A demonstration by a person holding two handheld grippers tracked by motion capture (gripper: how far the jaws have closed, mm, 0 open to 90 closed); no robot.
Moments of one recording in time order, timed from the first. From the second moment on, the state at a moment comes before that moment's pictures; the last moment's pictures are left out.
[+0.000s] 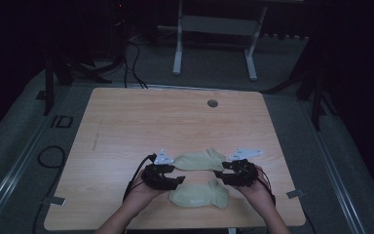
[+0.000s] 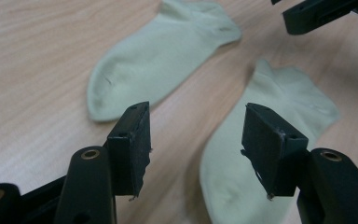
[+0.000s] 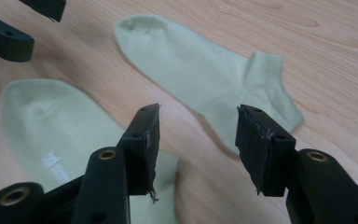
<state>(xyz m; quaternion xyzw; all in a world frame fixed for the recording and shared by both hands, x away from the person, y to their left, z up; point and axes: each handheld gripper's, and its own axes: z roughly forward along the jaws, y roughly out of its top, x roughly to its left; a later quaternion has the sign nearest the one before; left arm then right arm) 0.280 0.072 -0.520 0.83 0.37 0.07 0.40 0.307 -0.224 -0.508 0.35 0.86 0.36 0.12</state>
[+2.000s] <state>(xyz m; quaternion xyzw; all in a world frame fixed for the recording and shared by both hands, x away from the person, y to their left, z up) 0.253 0.086 -0.525 0.81 0.40 0.09 0.42 0.275 -0.236 -0.498 0.33 0.86 0.35 0.14</state>
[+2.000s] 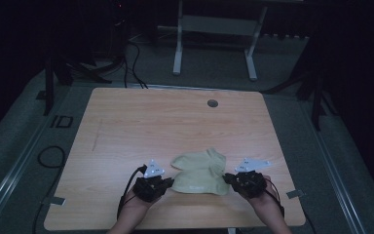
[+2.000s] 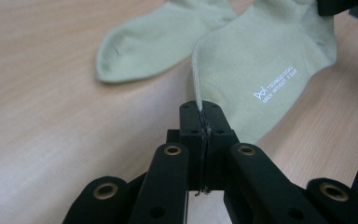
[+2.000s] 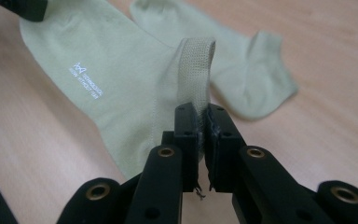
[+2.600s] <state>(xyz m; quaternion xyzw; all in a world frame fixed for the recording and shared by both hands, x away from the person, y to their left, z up) 0.306 0.070 -0.494 0.82 0.40 0.14 0.39 0.327 -0.225 -0.475 0.35 0.86 0.34 0.16</state>
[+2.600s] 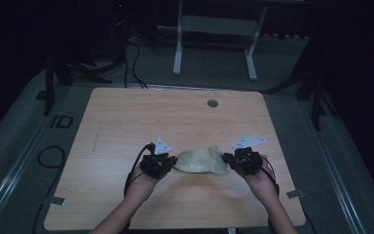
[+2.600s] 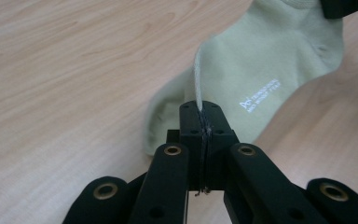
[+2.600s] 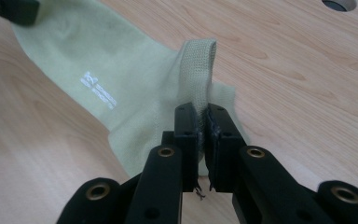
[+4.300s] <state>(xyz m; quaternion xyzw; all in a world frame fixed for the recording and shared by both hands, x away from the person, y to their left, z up) 0.334 0.056 -0.525 0.81 0.41 0.15 0.38 0.365 -0.226 -0.520 0.40 0.85 0.33 0.12</state>
